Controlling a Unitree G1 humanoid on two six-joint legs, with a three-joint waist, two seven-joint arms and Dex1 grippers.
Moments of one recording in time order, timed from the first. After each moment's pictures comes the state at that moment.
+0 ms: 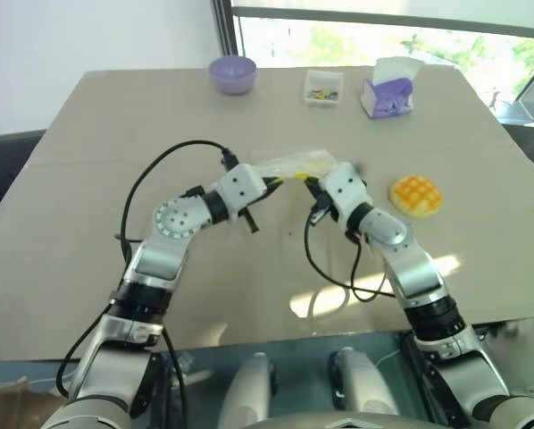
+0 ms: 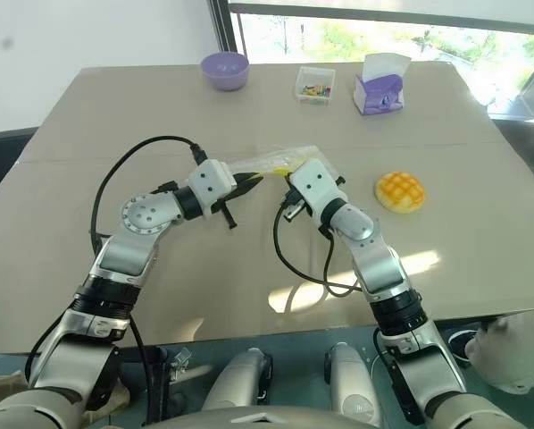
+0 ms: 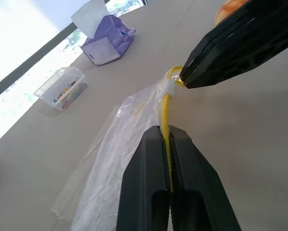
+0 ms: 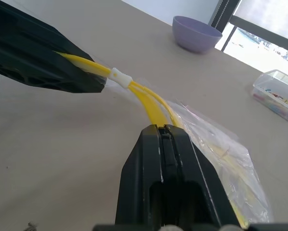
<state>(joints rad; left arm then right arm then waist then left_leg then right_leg) -0.54 0.53 -0.14 0.12 -0.02 -0.05 -0.76 -0.52 -0.15 0.26 -0.05 -0.07 0.36 0.41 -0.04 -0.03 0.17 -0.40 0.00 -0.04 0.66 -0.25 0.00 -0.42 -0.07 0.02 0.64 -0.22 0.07</state>
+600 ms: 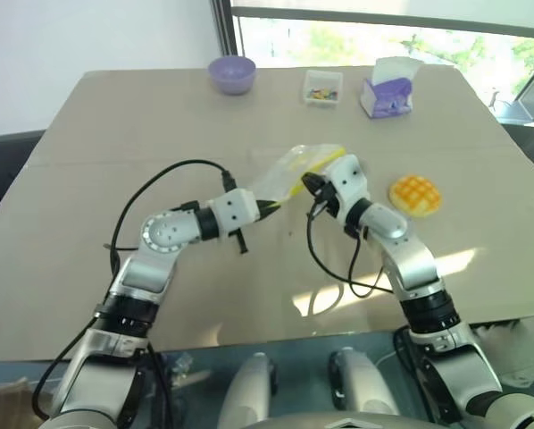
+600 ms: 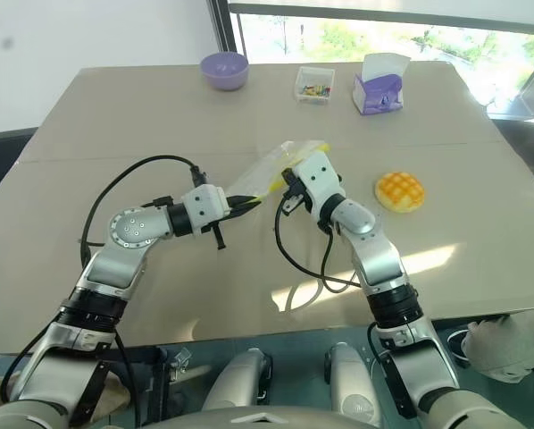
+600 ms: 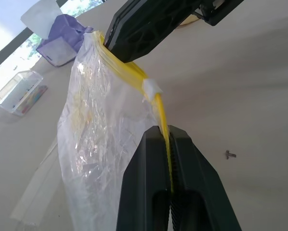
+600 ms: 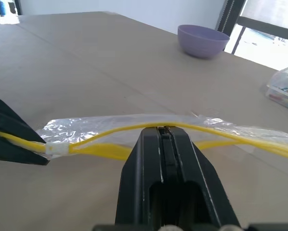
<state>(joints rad) -0.46 0.60 -0.15 0.13 -0.04 -0.17 -0.90 -0.55 -0.12 0.20 0.00 0.03 0.34 0.47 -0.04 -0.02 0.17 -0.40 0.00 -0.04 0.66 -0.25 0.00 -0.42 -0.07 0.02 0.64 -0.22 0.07</state>
